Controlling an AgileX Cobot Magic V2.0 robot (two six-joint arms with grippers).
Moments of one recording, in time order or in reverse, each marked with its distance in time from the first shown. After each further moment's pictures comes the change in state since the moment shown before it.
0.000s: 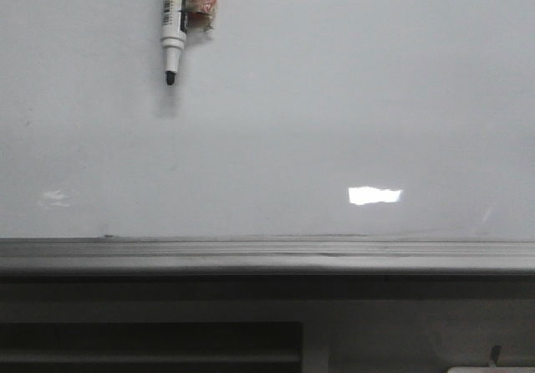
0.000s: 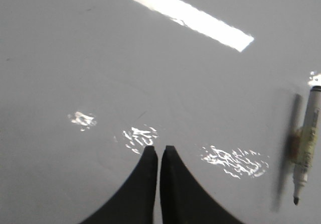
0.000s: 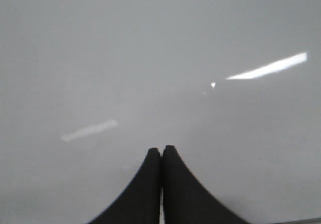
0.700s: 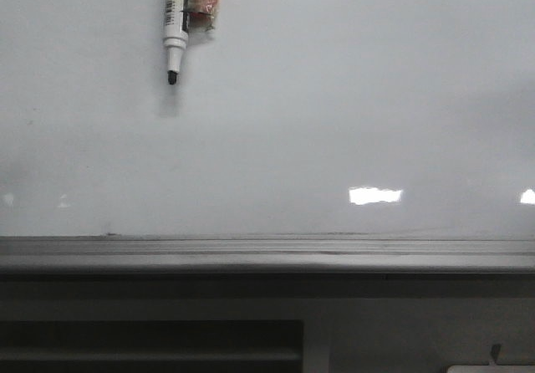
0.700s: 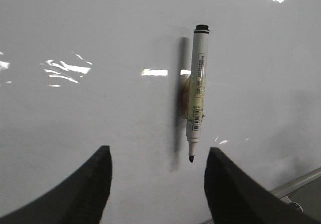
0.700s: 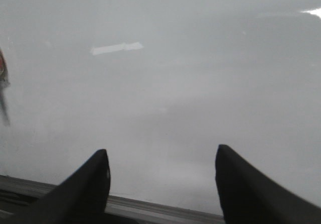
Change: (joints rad) left arm -0.476 0.492 -0.213 -0.096 -0.150 0.169; right arm 0.195 0.290 -0.177 -0.014 0.076 -0.070
